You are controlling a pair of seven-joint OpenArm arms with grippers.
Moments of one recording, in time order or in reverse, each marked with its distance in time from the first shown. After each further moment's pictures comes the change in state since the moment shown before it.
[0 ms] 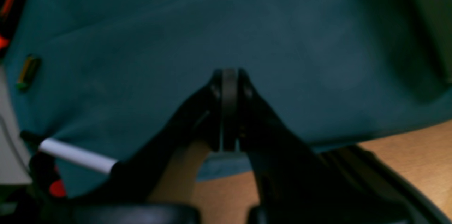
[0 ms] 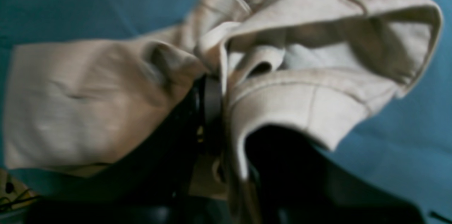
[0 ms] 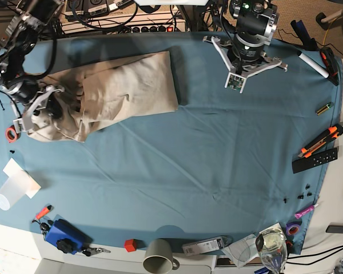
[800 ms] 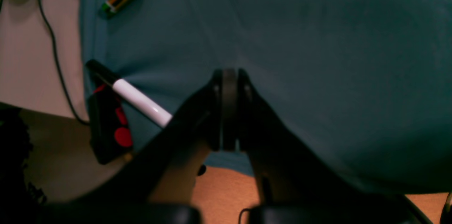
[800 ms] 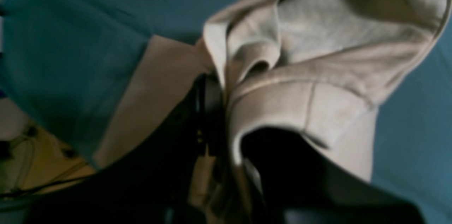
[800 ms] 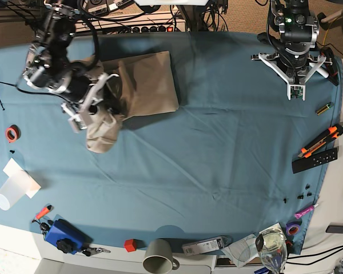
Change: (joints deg) left arm 1.6 -0.1 -26.0 0.0 -13.4 0.5 -2.4; right arm -2.8 -8.3 -20.4 9.9 -6.2 0.0 3.6
